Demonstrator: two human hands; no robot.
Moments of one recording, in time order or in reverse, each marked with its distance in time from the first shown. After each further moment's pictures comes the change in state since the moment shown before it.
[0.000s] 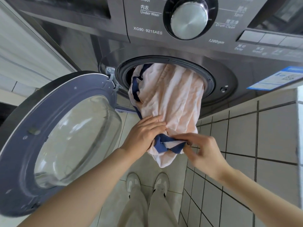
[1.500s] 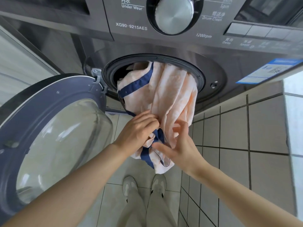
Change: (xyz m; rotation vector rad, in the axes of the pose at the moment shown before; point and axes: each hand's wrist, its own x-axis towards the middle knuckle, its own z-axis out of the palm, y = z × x) left_hand 0.020 -0.006 -0.005 0.080 0.054 0.132; right_hand 0.012 -0.007 0.037 0.129 0.000 0.314
